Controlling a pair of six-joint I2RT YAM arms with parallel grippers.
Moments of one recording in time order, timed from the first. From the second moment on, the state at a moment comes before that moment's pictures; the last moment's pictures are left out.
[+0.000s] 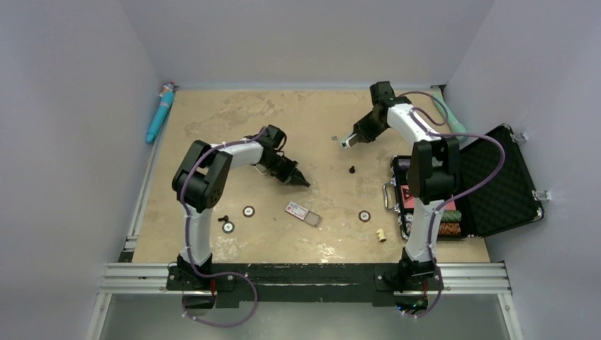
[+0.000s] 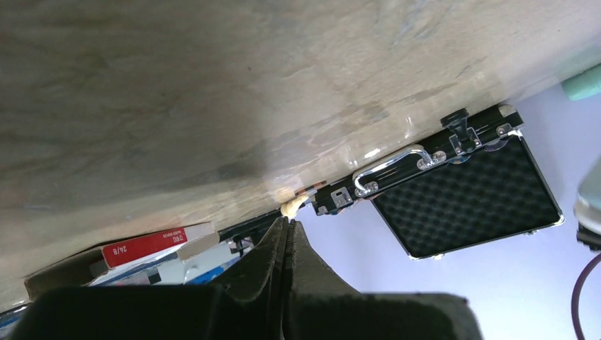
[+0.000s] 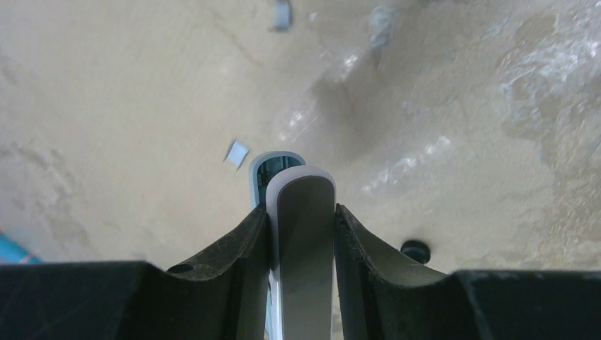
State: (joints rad) left arm -0.47 2.06 1.29 -0.46 0.67 -1.40; right arm 0.16 2.03 1.68 -0.75 -0.01 1.06
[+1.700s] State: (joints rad) left arm -0.49 1.59 1.53 -0.29 0.66 -0.83; right arm 0.22 1.53 1.36 0.14 -0.83 0.98
